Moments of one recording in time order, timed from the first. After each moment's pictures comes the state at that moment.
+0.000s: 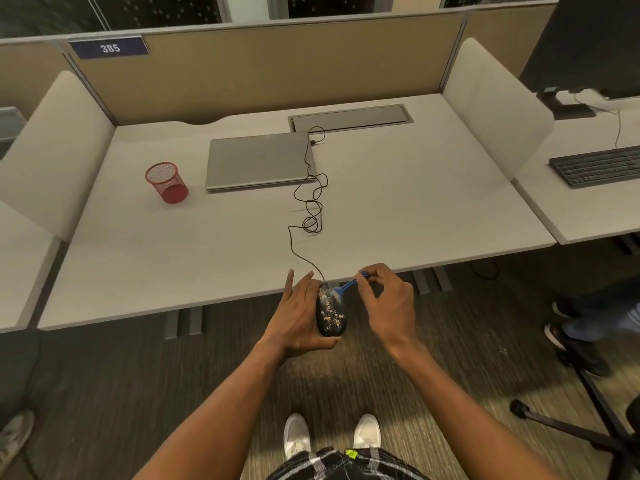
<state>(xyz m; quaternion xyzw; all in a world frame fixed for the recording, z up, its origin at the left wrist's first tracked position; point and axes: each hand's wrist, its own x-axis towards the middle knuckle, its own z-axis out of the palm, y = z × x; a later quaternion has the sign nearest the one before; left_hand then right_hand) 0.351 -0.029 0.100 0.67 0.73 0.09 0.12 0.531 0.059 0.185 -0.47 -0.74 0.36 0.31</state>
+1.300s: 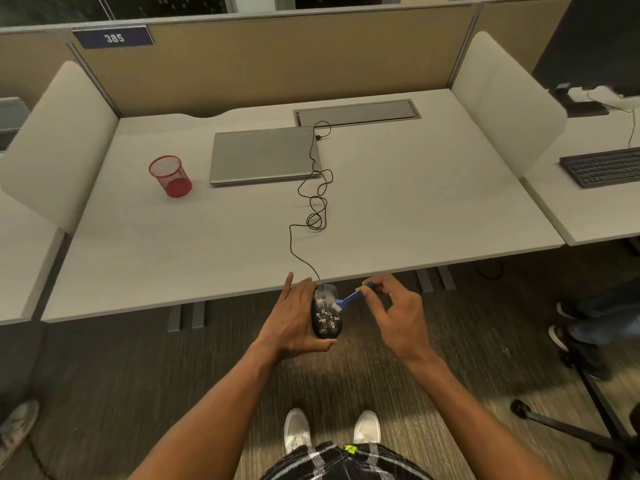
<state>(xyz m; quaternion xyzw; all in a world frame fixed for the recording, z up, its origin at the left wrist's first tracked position) 0.340 -0.042 0.092 0.66 0.73 0.12 0.15 0.551 0.058 0.175 -0.38 -0.80 0.35 0.30</state>
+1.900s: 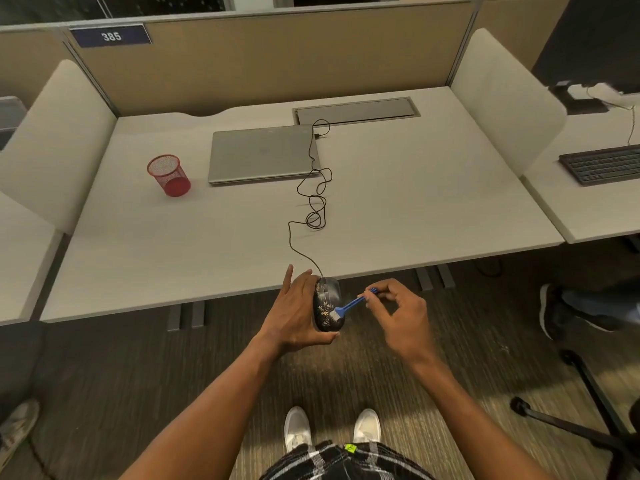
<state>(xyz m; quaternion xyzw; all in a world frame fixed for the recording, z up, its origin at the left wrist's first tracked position) 0.339 -0.032 0.100 0.65 0.74 0.11 0.14 0.559 0.053 0.171 -0.43 -0.74 0.42 0.29</state>
